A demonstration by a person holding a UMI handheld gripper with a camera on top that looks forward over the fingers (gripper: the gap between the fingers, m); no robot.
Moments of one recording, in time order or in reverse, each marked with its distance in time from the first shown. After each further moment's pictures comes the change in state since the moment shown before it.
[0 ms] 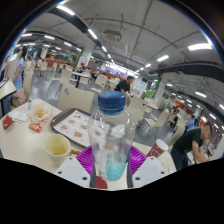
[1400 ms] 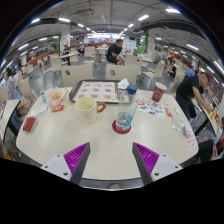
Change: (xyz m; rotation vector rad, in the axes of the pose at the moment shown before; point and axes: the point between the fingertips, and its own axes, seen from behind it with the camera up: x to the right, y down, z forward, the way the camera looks) arm -0.085 0.102 -0.186 -0.402 -0.047 0.332
